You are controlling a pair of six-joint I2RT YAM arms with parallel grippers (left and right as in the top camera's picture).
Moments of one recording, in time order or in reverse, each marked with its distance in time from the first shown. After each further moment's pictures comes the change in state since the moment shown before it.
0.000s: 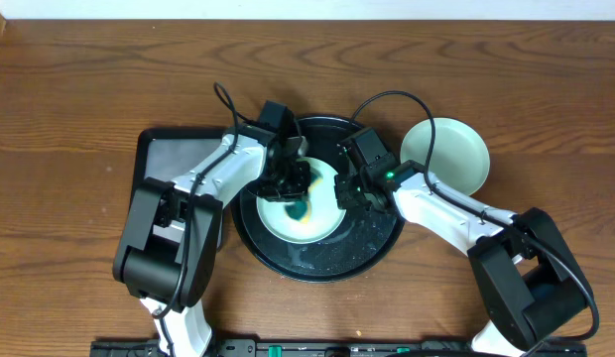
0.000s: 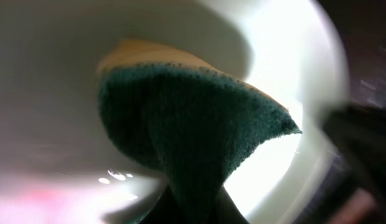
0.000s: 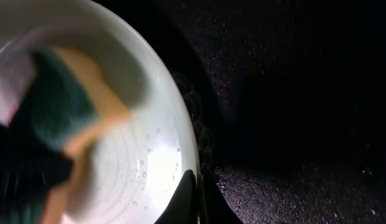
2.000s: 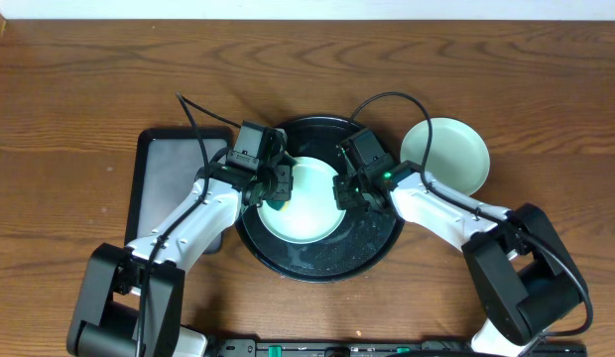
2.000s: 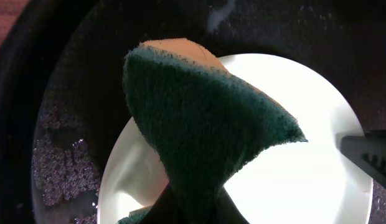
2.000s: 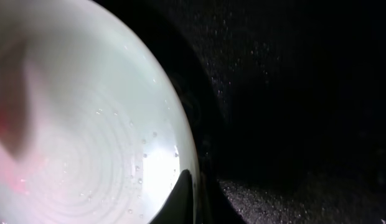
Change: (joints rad) left arm 0.013 -0.317 -0.304 0.355 -0.336 0.017; right arm 0.002 0.026 0.000 0.014 0.007 0.000
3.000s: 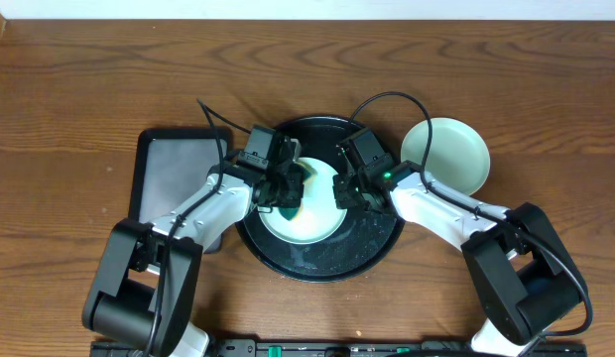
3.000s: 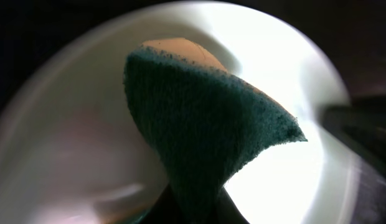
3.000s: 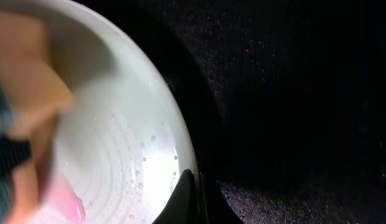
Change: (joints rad) left arm -0.026 0.101 0.003 0.026 0.173 0.000; right arm 0.000 0.002 0.000 0.008 0.005 0.002
